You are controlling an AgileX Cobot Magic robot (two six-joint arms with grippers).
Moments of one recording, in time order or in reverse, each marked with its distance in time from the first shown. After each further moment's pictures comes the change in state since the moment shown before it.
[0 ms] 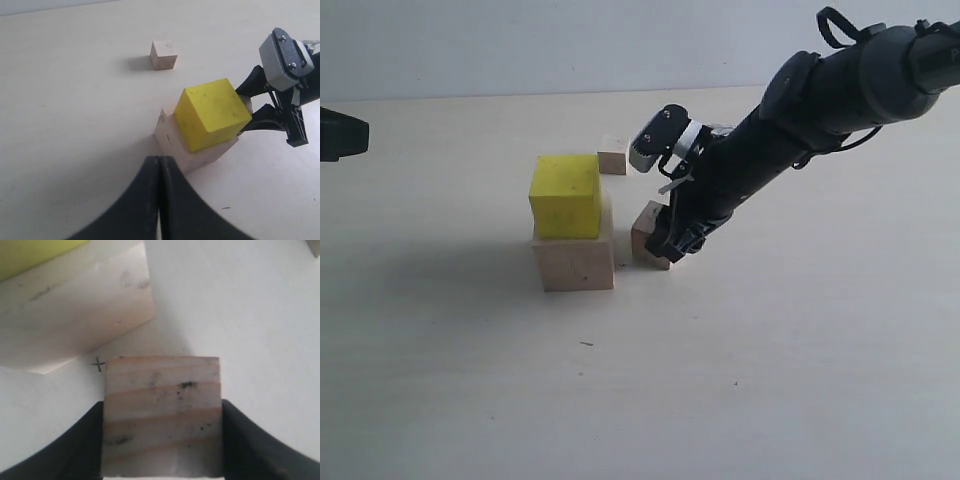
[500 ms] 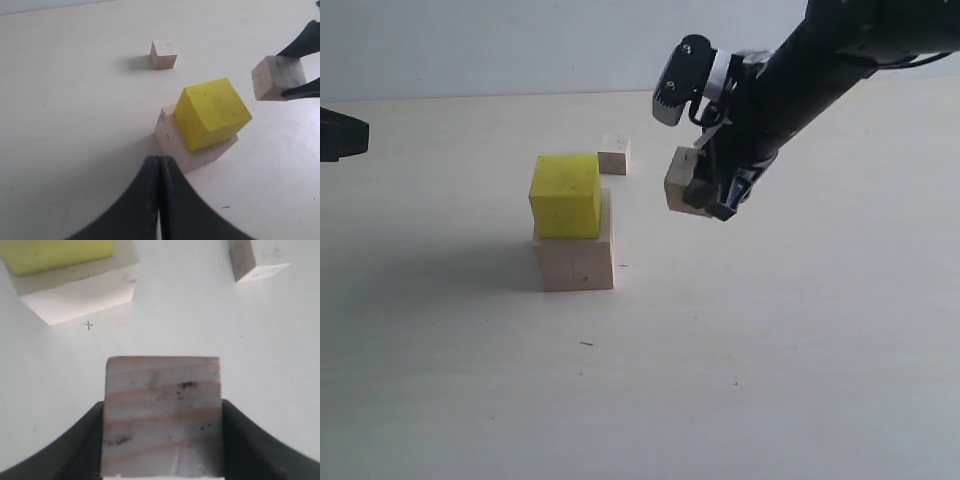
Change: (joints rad) left arm 0.000 0.000 0.000 0.000 0.002 0.000; right arm 0.000 -0.261 0.000 -0.395 0.114 0.183
